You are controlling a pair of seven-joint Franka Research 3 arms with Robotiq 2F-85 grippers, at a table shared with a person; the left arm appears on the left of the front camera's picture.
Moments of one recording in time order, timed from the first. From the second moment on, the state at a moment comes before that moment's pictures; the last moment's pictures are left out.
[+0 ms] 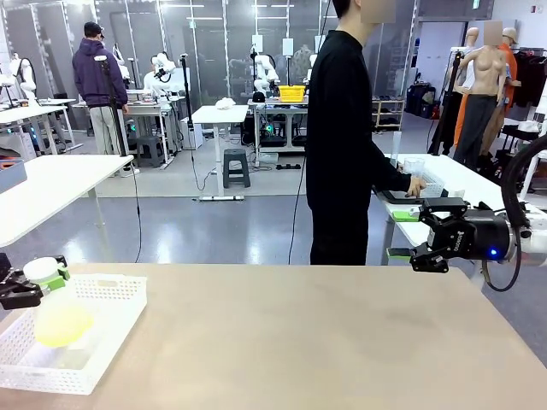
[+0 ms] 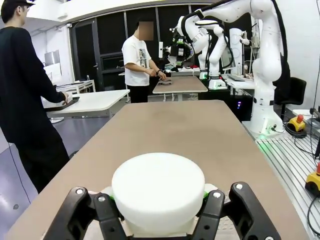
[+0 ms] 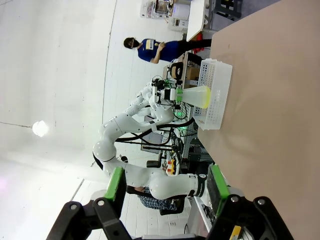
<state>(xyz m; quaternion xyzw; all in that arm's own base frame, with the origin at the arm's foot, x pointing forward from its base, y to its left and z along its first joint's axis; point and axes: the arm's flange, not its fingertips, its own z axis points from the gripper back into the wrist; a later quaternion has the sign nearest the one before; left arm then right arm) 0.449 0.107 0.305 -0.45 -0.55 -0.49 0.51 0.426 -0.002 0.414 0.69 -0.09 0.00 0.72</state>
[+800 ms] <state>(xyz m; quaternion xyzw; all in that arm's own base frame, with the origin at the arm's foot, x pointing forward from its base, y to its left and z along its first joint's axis) 0.463 0.103 0.286 -0.45 -0.54 -0.49 0.51 0.426 -0.002 0.414 0.69 -0.09 0.00 0.72</state>
